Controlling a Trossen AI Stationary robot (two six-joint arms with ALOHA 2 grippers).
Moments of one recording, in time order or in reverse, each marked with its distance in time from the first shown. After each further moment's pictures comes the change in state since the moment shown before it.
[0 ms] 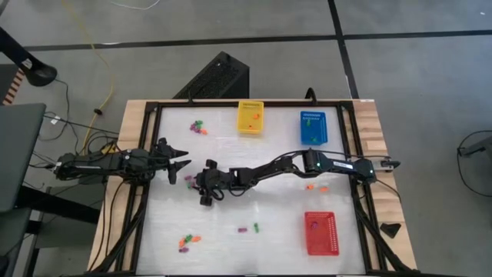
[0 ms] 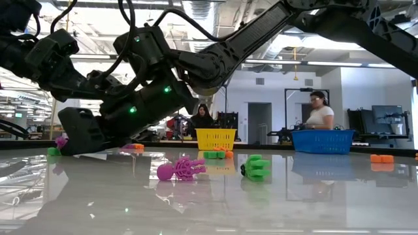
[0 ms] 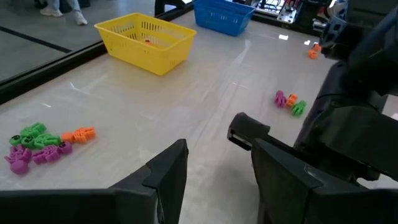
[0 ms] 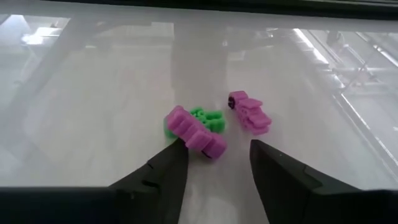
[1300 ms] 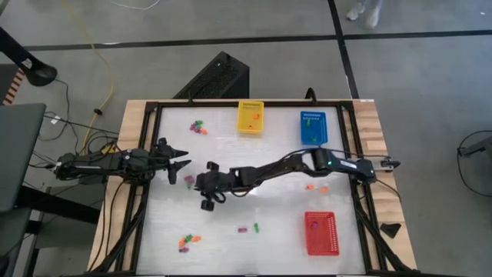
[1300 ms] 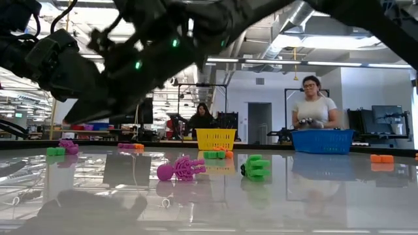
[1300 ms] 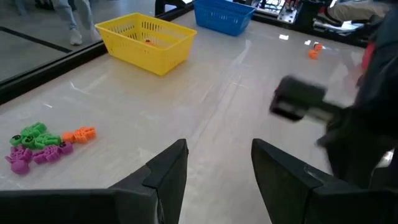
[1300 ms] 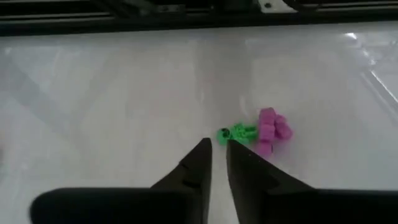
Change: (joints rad) left arm 0.000 -0.001 0.000 0.000 -0.001 0.000; right arm 0.035 -0.144 -0.003 -0.178 -0.050 0.118
